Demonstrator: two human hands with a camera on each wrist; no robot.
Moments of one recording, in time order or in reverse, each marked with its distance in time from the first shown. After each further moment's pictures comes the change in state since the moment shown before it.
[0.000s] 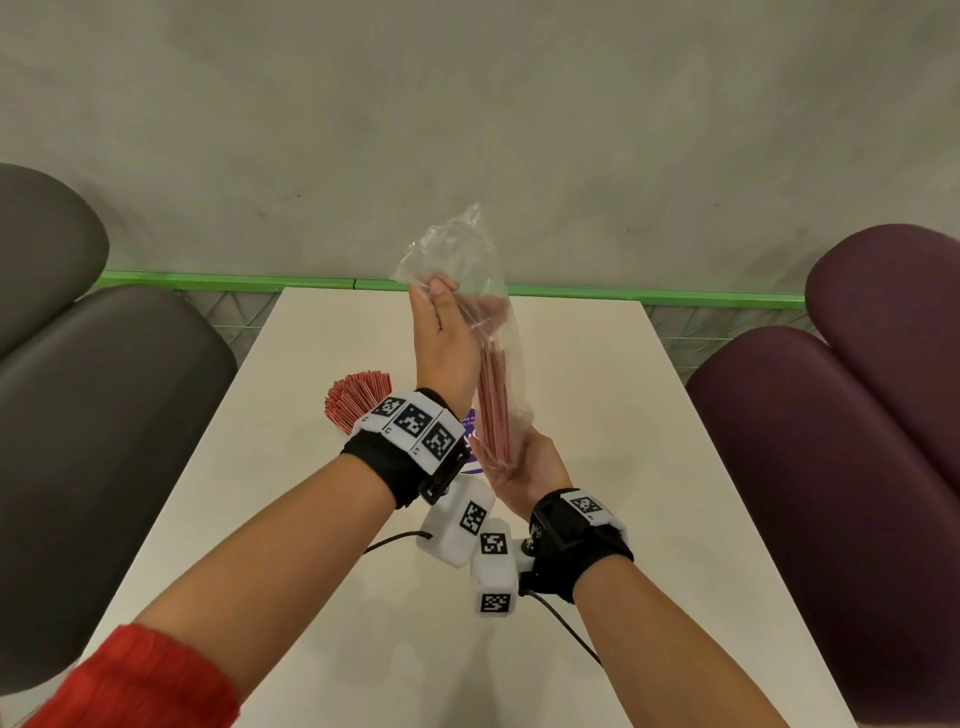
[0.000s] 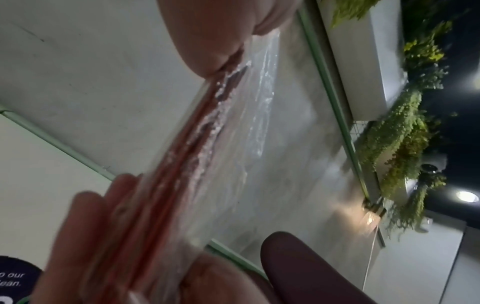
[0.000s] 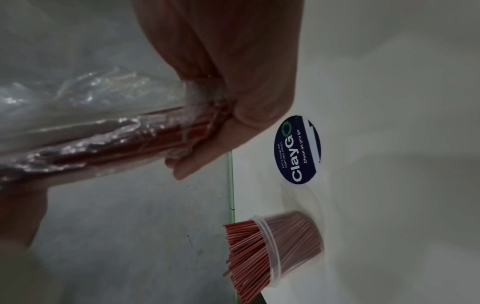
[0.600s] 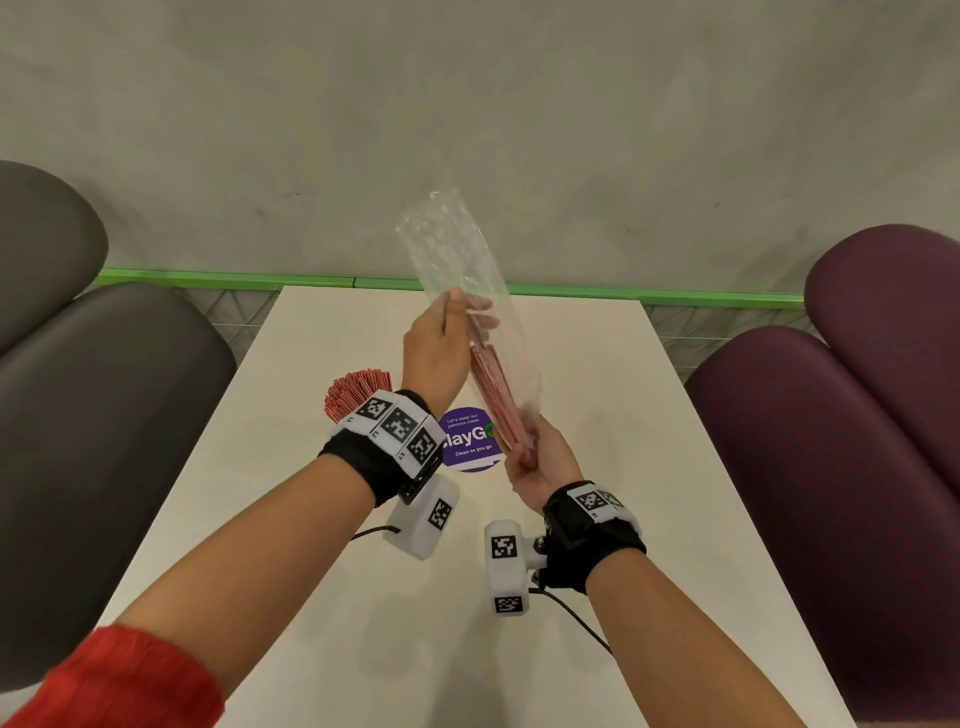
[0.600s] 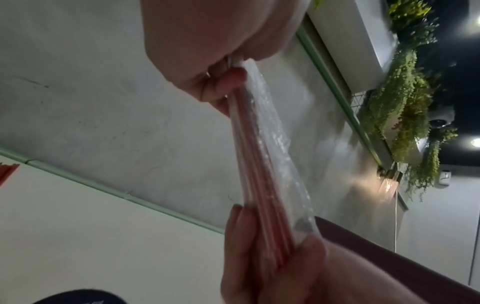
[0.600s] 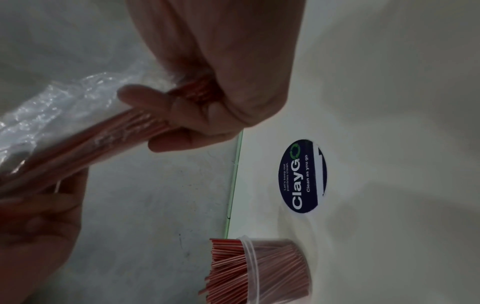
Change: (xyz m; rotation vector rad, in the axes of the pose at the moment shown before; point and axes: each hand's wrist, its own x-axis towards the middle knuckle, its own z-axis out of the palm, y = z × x) left_hand 0.004 -0.005 -0.023 0.613 -0.128 0.000; right_hand 0.006 -0.011 -0.007 -0.174 0.185 -0.042
